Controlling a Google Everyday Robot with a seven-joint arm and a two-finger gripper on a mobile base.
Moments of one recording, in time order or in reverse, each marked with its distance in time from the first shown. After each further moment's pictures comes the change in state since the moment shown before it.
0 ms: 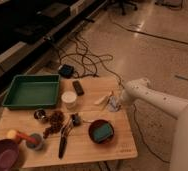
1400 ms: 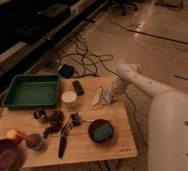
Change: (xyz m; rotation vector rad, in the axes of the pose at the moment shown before) arm 0.025 -0.067 -0.001 0.011 -0.168 -0.058
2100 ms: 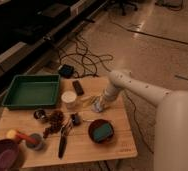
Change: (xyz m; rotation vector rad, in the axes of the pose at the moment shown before) arm -0.088 -0.046 0.010 0.012 -0.107 -0.189
